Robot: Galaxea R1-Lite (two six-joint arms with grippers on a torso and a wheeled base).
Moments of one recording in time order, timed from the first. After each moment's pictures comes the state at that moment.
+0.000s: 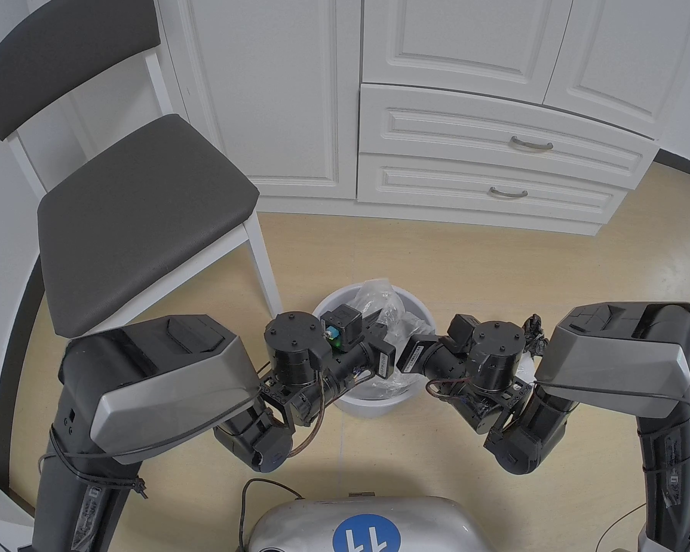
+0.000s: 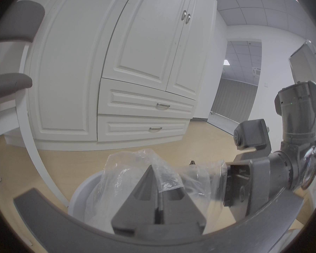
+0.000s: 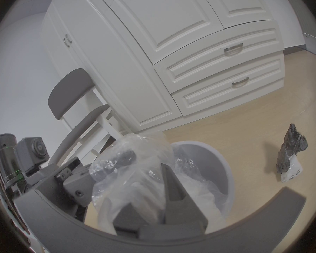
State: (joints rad) left arm -0.66 2.47 -1.07 -1.46 -0.07 0.03; right arm 0.60 2.39 -0.82 -1.55 -0.19 0.43
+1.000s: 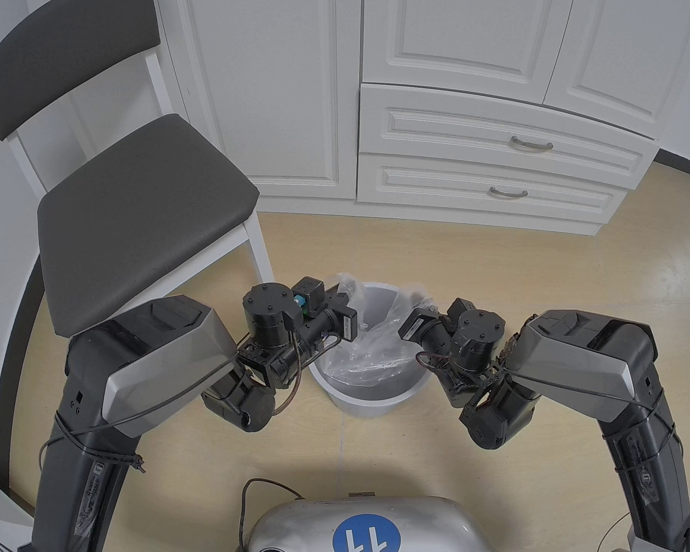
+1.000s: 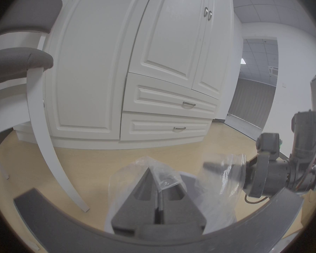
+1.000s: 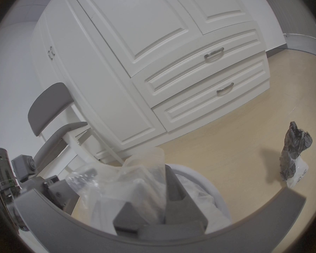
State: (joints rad) left arm -0.52 2.55 -1.27 -1.34 -0.07 0.00; right arm 0.52 2.59 -1.14 -1.55 -0.30 0.46
